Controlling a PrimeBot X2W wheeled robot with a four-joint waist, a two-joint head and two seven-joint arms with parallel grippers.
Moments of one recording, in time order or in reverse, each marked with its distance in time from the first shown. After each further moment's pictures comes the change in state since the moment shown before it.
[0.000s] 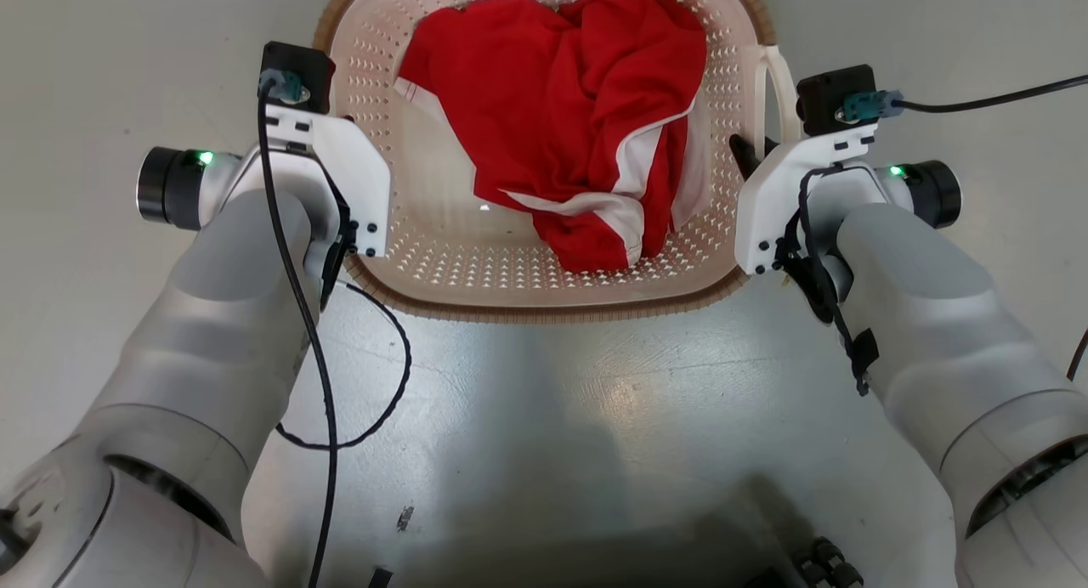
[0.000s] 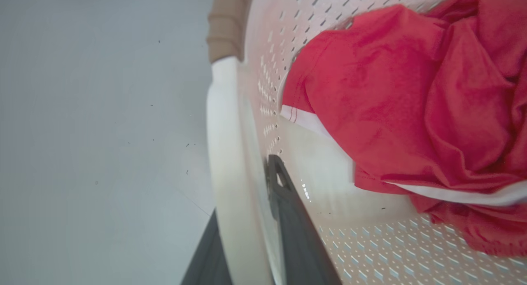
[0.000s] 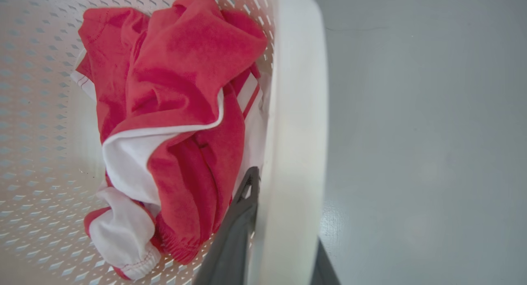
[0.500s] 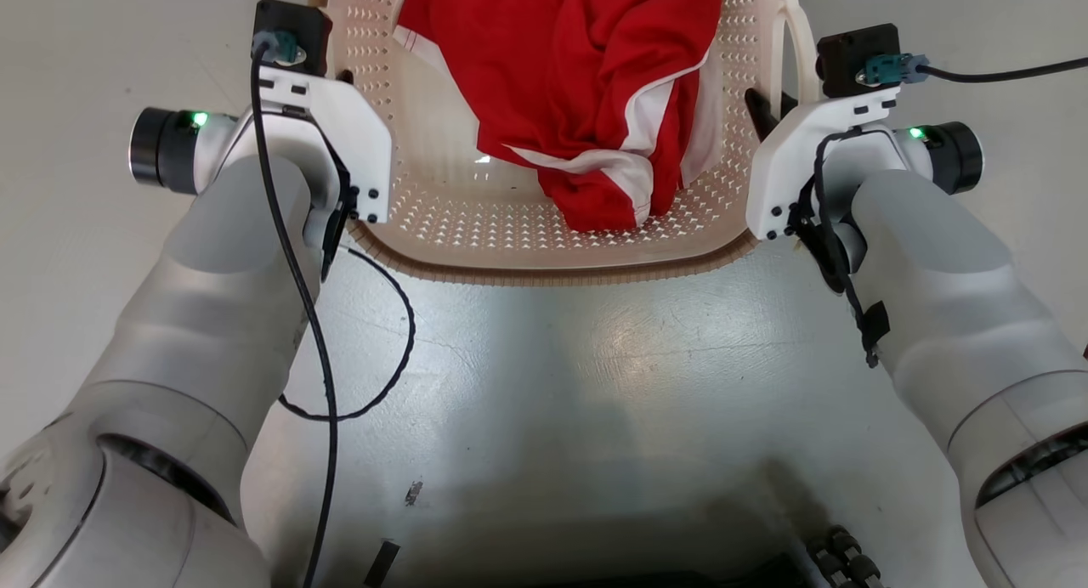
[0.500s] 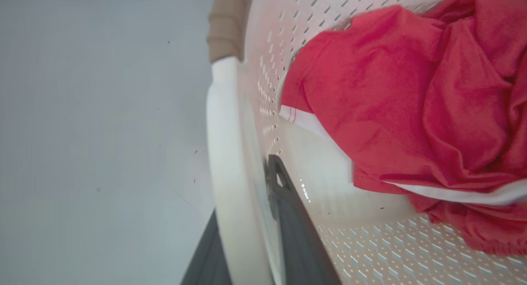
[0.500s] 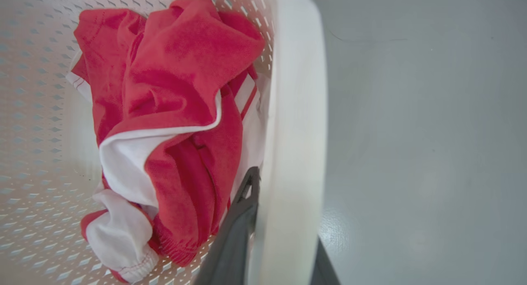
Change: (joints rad) left arm -0.051 -0.006 0.000 0.001 -0.001 0.010 -0.032; right arm -0.037 0.000 -0.179 0.000 -0.181 0.001 -0.022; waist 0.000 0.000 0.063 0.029
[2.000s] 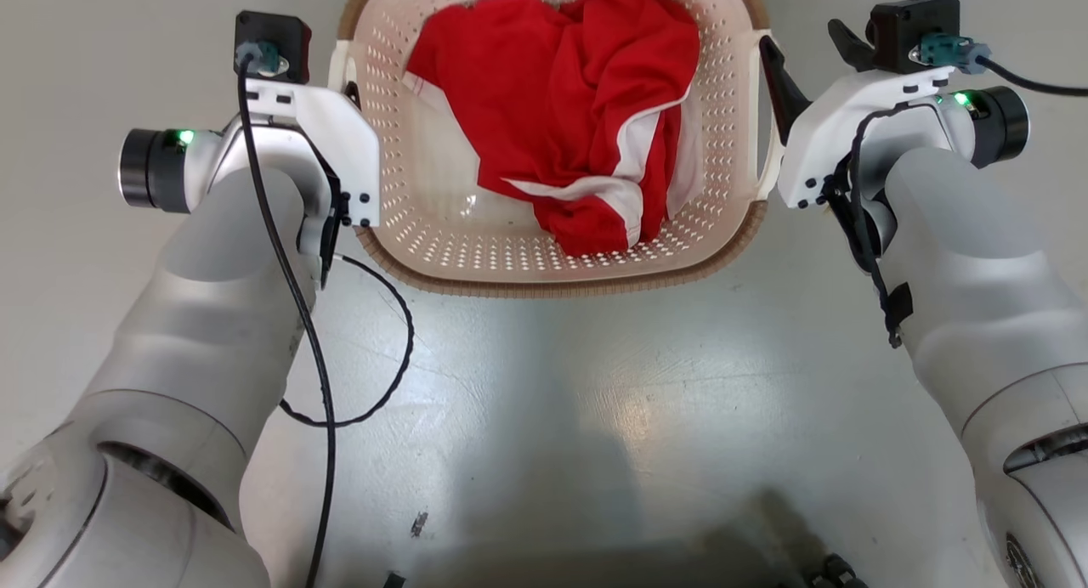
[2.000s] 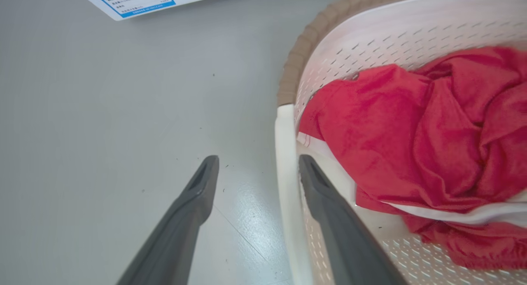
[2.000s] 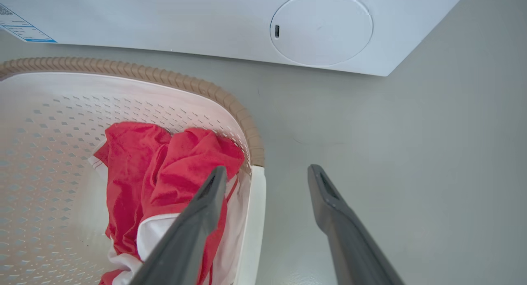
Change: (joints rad) left arm 0.010 0.004 0.010 0.009 -0.039 0.049 -0.020; right arm -0.012 -0.006 -0.352 -0.003 -0.355 0.008 -0.126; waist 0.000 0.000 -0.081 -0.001
